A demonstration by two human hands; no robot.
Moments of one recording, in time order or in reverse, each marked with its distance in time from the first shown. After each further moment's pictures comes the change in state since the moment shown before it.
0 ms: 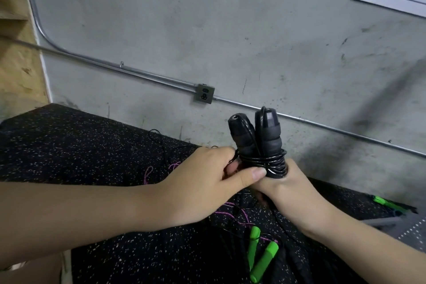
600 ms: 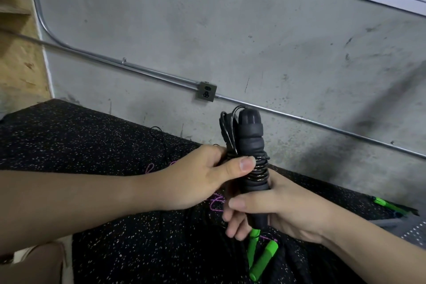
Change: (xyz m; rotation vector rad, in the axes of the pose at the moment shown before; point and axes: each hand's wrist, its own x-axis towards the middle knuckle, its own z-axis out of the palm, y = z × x) left_hand 0.003 -0.003 -0.012 -0.497 -0.317 -0.101; right_hand -0.003 -0.005 0.007 0.377 -0.459 0.276
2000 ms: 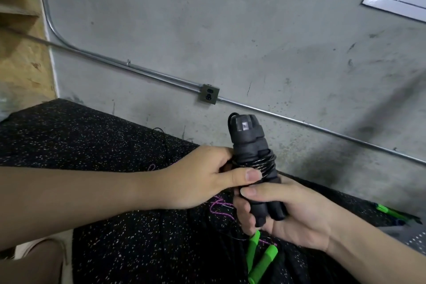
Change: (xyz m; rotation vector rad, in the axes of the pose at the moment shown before) left_hand 0.006 -0.011 -0.004 0.202 0.050 0.076; right_hand -0.007 -0.004 -0.007 0.300 -0.076 0.079
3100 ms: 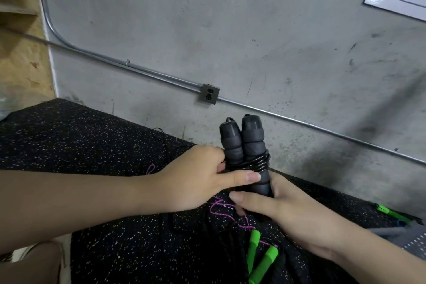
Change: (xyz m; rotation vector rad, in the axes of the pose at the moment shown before) left_hand -0.001 0.000 0.002 0.267 0.141 -0.101; right_hand 0.005 0.010 0.006 -0.478 0.221 -0.230
